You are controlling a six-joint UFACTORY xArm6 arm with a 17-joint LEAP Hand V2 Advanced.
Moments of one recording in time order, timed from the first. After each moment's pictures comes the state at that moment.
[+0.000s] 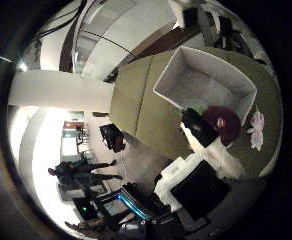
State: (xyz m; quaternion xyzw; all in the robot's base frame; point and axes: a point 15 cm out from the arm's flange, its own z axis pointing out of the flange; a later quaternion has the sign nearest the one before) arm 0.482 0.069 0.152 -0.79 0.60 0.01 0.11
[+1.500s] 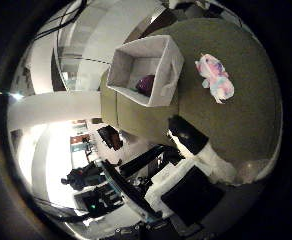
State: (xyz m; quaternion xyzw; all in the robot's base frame) arm 0.417 -0.213 0.036 -0.72 0.69 0.06 0.05
